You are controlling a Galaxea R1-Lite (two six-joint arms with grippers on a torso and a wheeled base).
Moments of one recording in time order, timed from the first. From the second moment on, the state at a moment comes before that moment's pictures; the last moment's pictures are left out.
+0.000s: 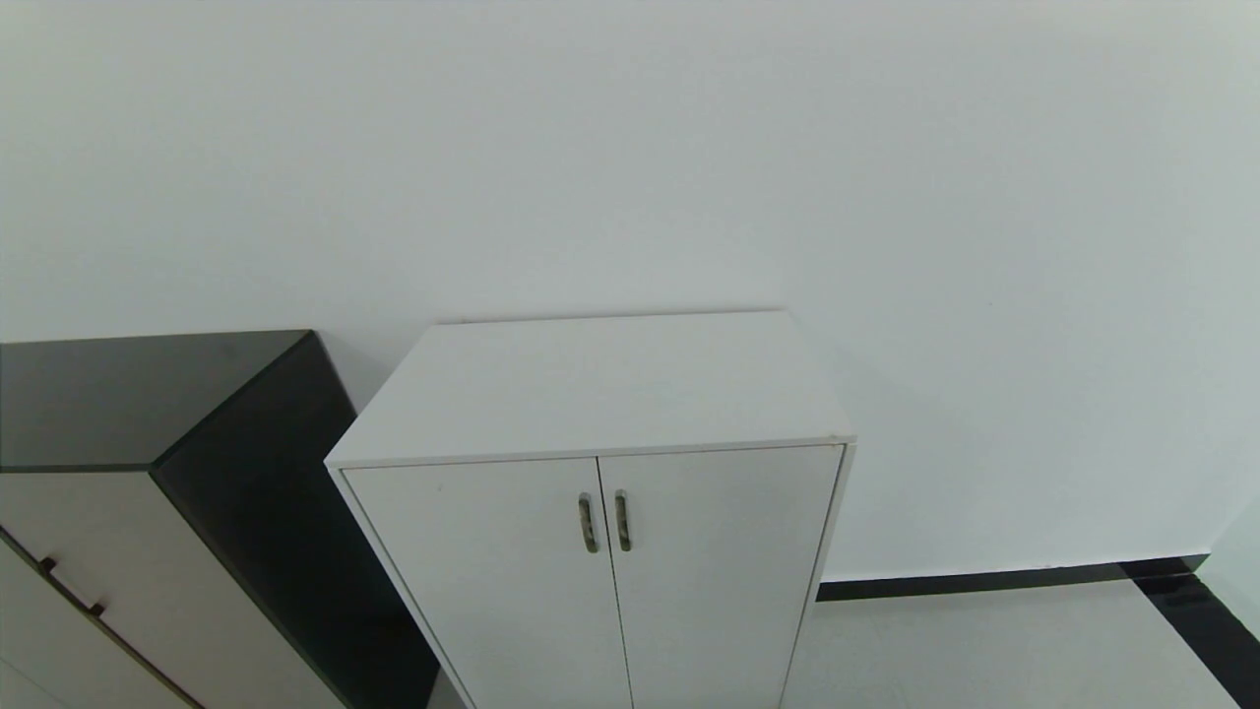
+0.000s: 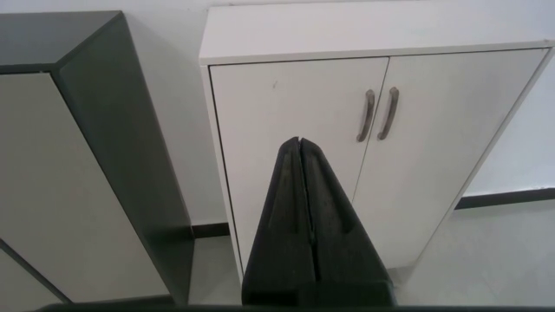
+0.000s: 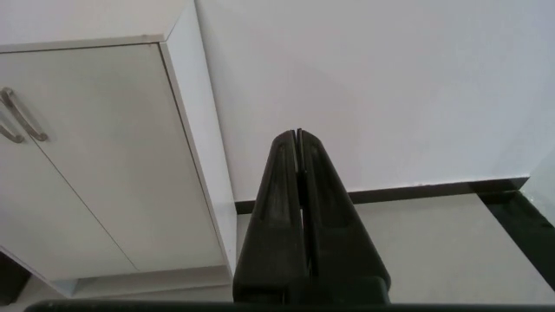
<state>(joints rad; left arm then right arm) 0.00 0.00 0.00 0.00 -0.03 0.00 0.00 0.00 0.00 0.00 -0.03 -0.01</state>
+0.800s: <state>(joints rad) 0.00 0.00 0.00 0.00 -0.03 0.00 0.00 0.00 0.00 0.00 -0.03 -0.01</state>
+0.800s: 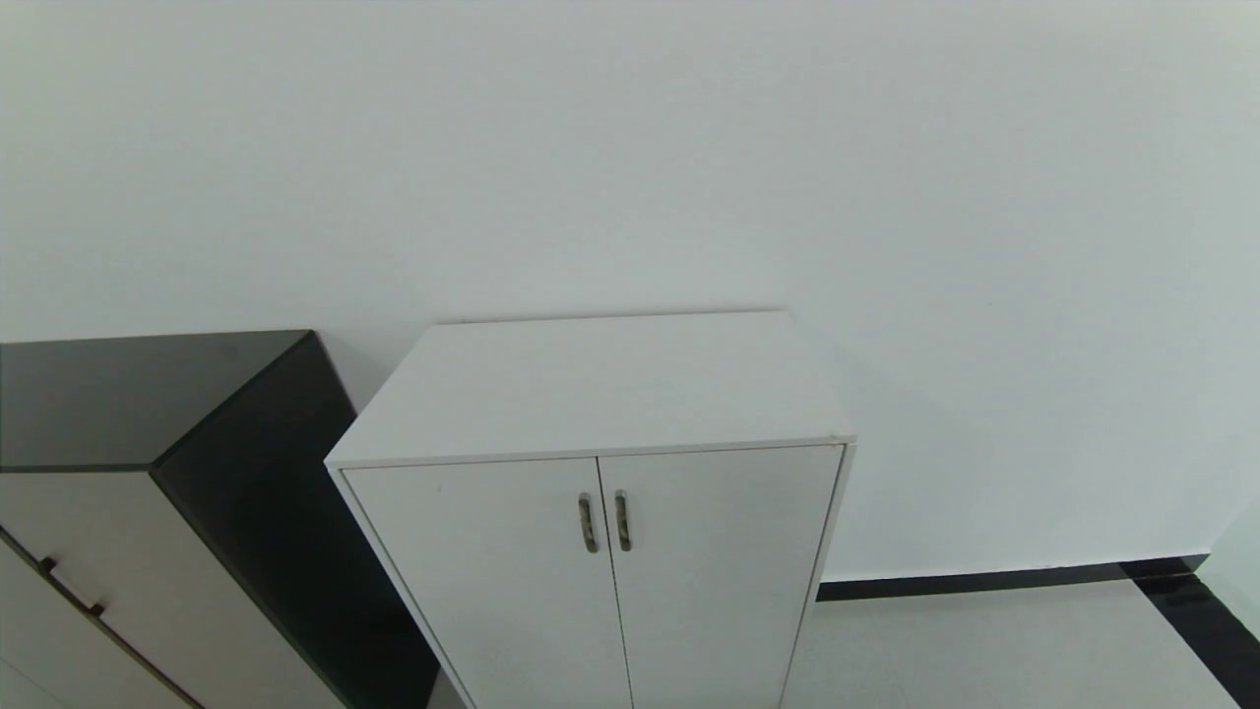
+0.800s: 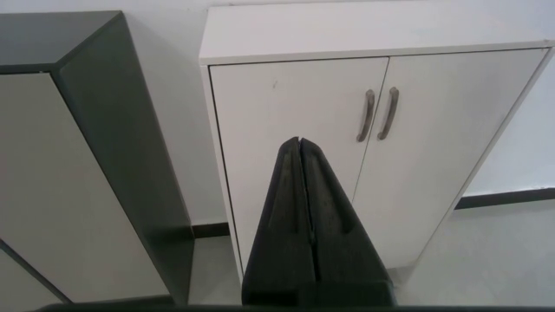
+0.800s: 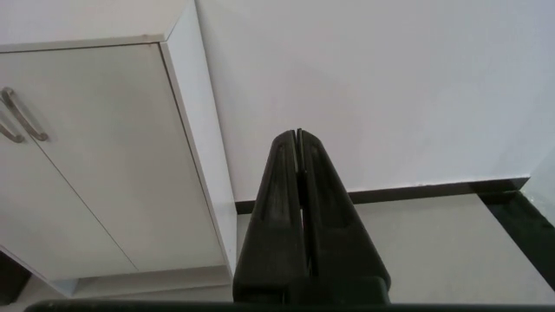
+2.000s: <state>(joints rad) 0.00 0.00 0.00 0.00 -0.03 0.00 0.00 0.00 0.00 0.00 -0.03 -0.01</state>
